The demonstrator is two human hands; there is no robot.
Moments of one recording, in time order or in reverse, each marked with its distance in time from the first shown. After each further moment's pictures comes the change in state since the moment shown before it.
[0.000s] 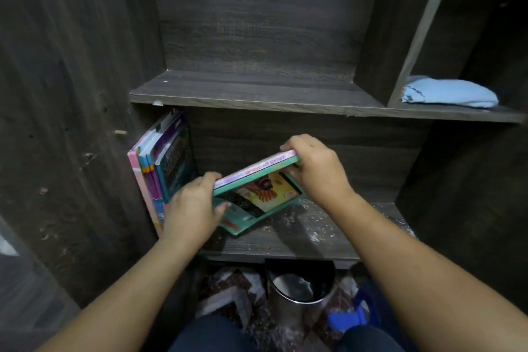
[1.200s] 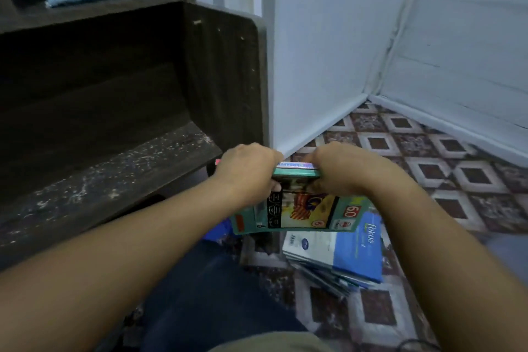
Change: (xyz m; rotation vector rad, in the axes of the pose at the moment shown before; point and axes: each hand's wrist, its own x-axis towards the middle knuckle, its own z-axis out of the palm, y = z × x) left_hand -0.159 0.416 0.097 0.075 -0.570 1.058; right_hand -0.326 0.070 -0.326 -0.349 -0.871 0.952
